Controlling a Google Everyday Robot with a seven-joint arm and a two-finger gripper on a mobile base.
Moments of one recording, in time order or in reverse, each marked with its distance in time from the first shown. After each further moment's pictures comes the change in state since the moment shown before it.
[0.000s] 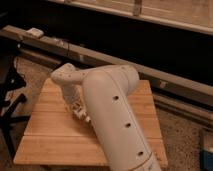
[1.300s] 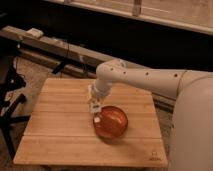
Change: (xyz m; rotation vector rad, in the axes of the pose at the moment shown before) arm 0.107 -0.079 -0.093 -0.263 -0.371 0.415
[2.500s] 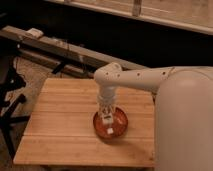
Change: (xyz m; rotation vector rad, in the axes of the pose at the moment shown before) arm 0.063 -0.061 0.021 0.263 0.265 0.112
